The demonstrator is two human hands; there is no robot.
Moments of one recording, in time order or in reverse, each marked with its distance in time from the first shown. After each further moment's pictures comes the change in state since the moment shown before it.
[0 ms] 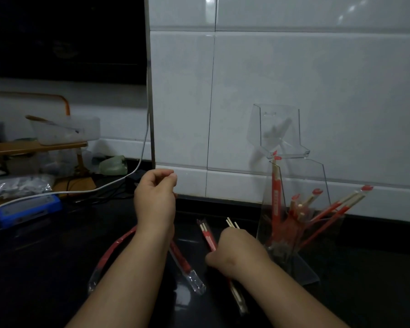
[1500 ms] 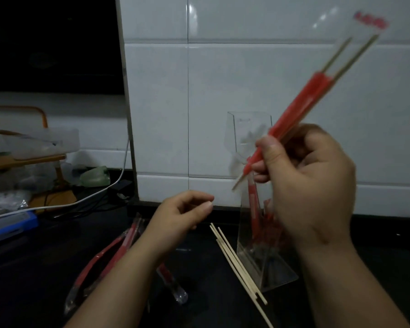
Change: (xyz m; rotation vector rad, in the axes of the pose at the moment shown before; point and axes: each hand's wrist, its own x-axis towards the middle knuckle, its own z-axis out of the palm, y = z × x) left_hand -0.027 -0.004 0.009 0.226 -0.787 0.074; right_hand -0.068 0.017 -0.117 0.943 1.061 -0.498
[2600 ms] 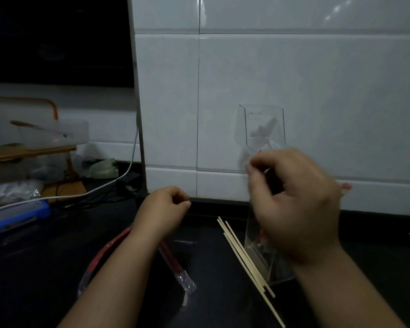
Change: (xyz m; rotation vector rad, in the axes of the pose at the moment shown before) left_hand 0.013 -0.016 -0.029 0.629 0.297 -0.217; right_hand -0.019 0.023 0.004 -0.430 -0.107 -0.563
